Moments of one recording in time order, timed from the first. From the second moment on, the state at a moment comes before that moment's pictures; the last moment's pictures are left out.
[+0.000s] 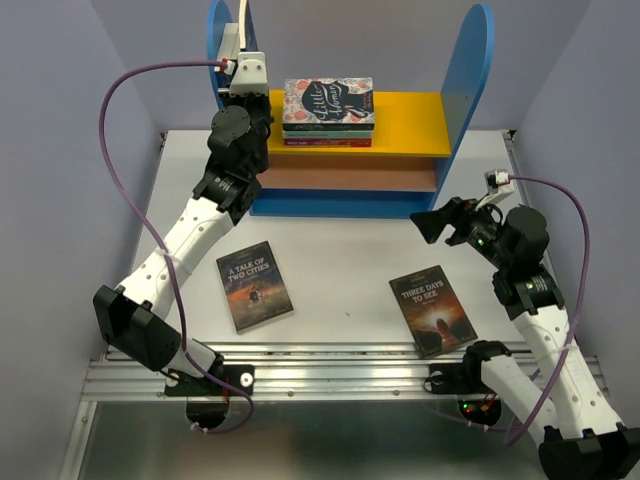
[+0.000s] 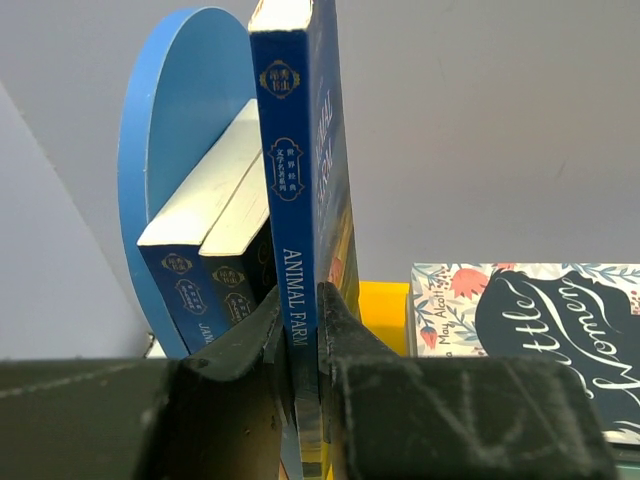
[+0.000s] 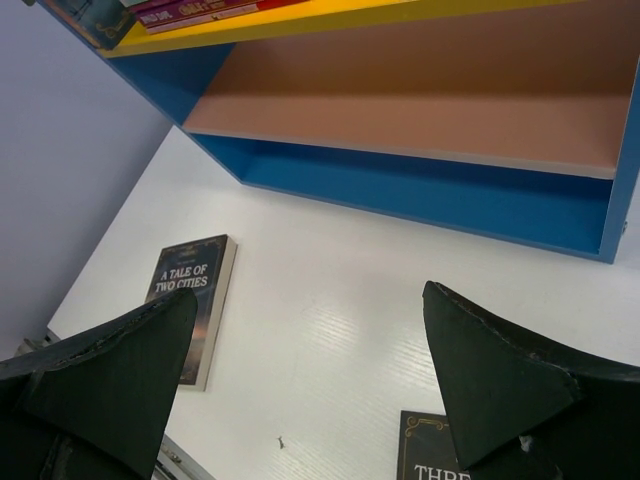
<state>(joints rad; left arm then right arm) -0.51 1.44 1.50 0.26 -0.58 0.21 0.17 0.73 0.77 -0.15 -0.41 0.43</state>
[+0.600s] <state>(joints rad) -0.51 1.47 1.38 0.35 -0.62 0.16 0.17 0.73 0.77 -0.16 -0.43 0.42</state>
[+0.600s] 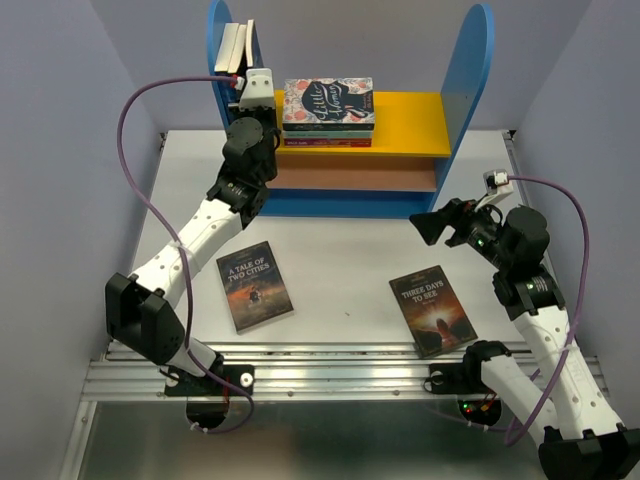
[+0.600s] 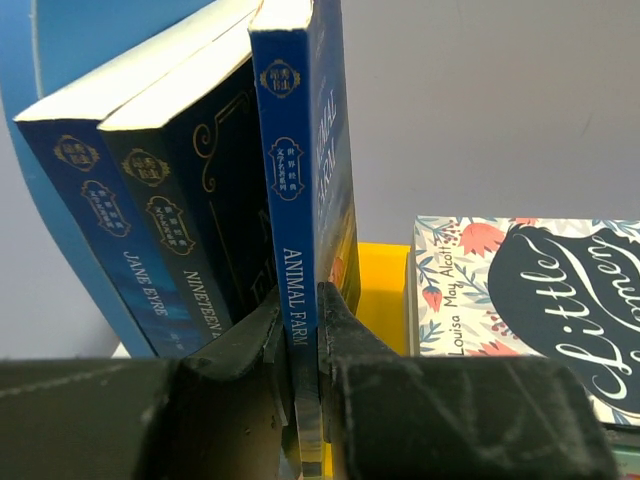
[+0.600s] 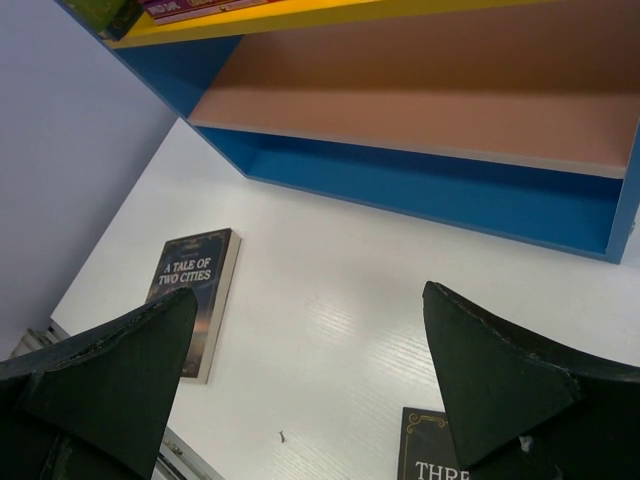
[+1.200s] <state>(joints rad) -0.51 1.55 1.38 0.43 -0.67 0.17 0.17 0.74 0.77 -0.17 -0.43 0.42</state>
